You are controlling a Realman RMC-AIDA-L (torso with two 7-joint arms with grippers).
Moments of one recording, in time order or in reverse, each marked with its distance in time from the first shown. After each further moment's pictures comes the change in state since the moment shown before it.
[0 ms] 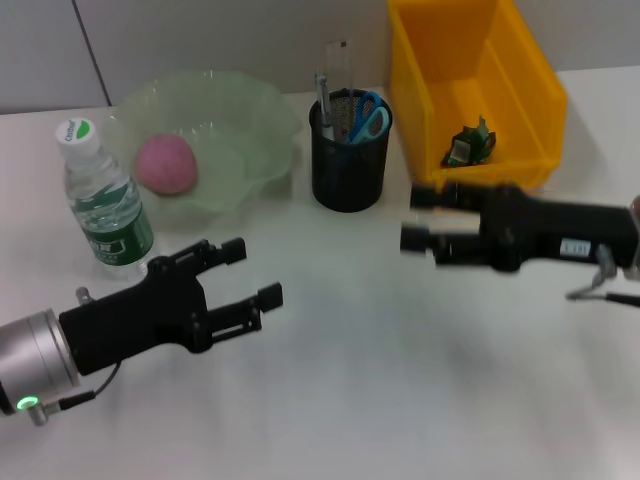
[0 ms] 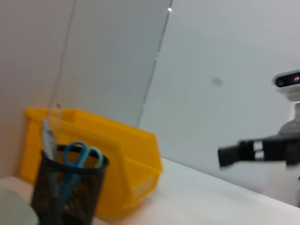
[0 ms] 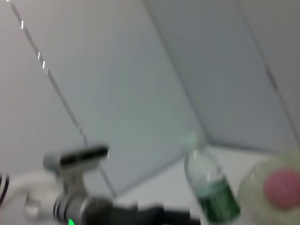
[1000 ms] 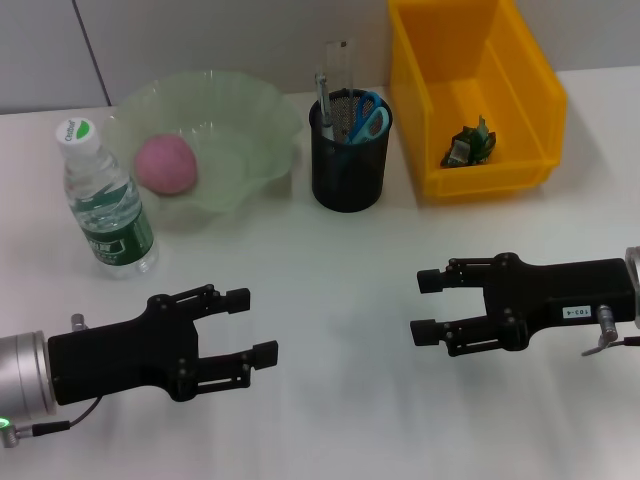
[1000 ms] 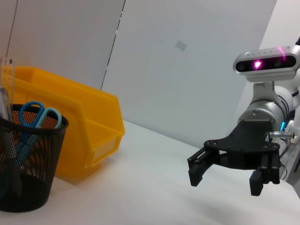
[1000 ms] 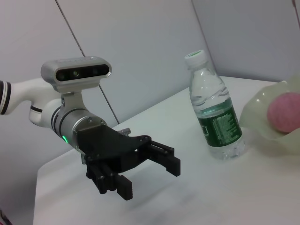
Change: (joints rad) left arm 0.025 0.044 0.100 0.097 0.092 0.068 -0.150; right arm -0.003 0.004 0.000 -0.053 -0.224 0.005 -0.020
